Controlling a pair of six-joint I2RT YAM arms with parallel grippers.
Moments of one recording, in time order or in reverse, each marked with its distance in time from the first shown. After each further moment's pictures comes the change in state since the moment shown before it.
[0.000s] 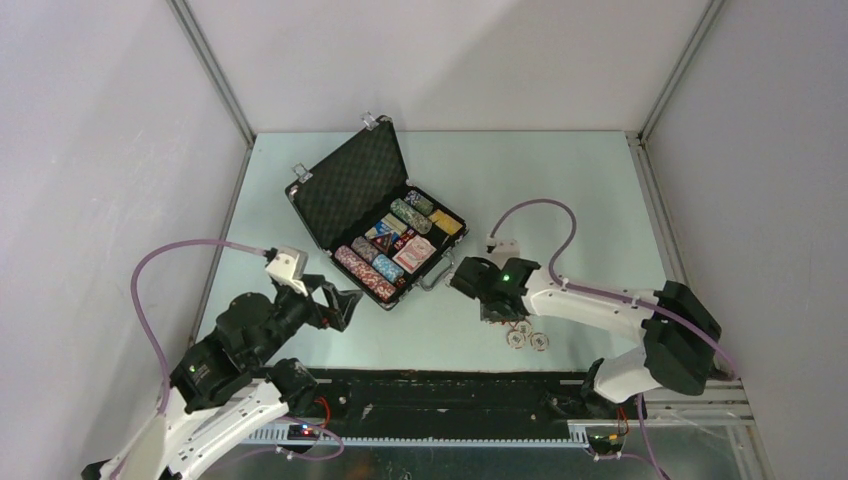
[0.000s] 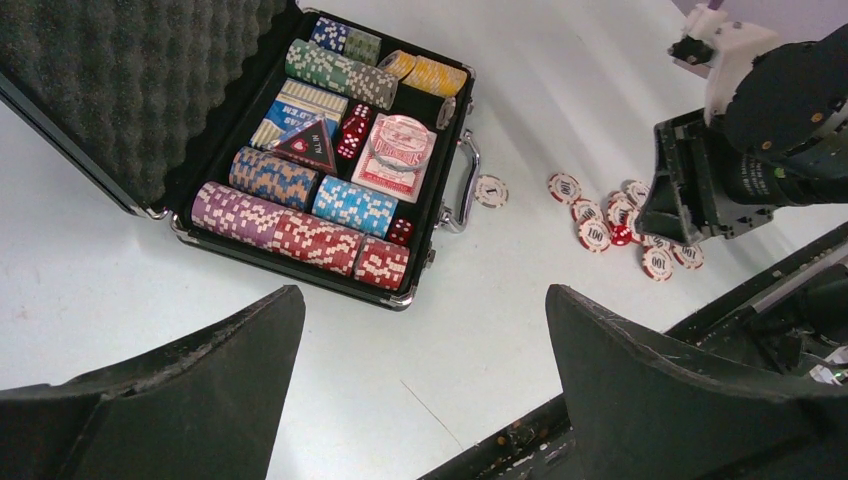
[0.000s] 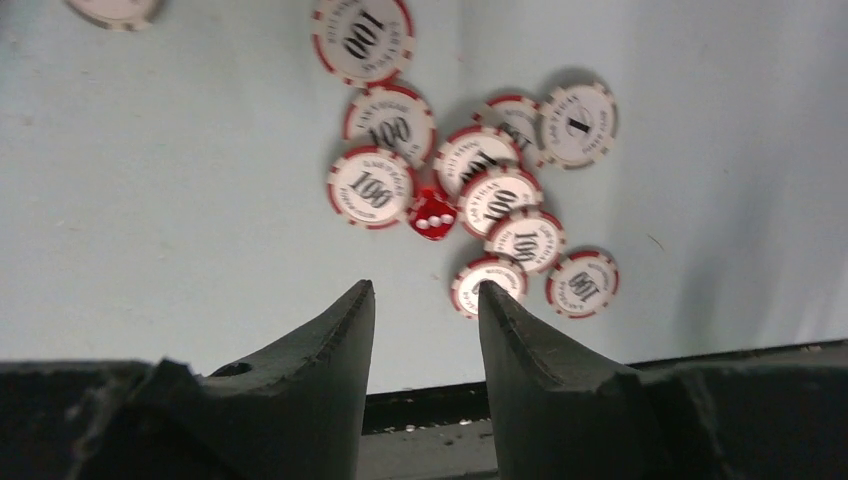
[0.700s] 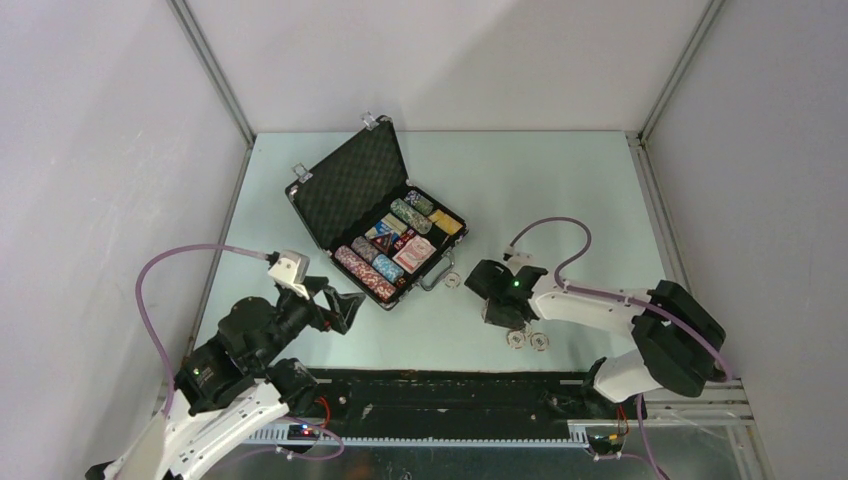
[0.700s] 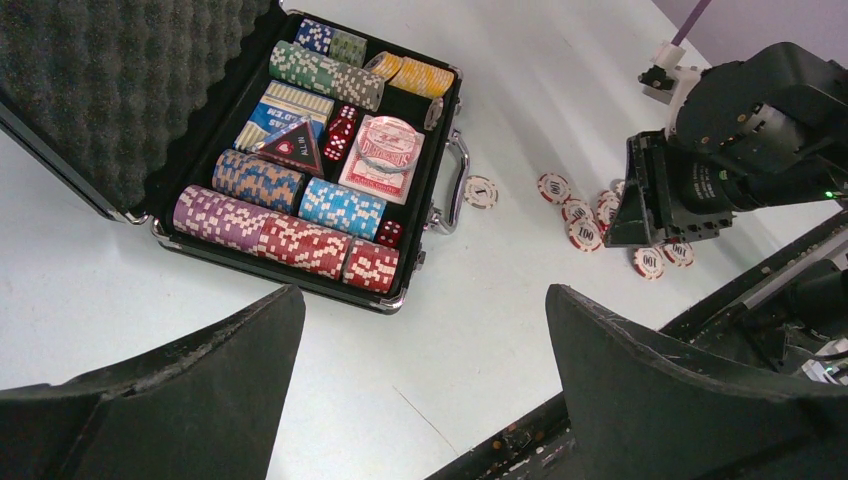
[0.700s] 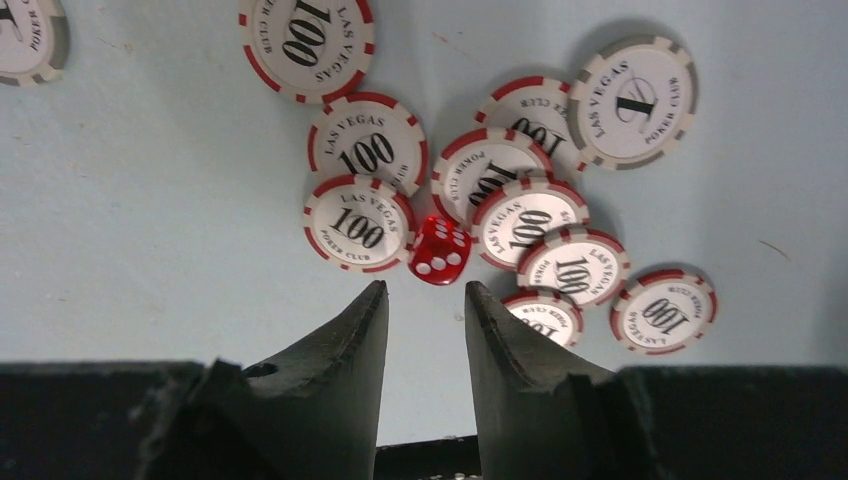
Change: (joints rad) left arm 0.000 -0.043 -0.056 0.038 0.024 0.001; right arm -0.095 -0.043 -0.217 0.201 -0.128 0.131
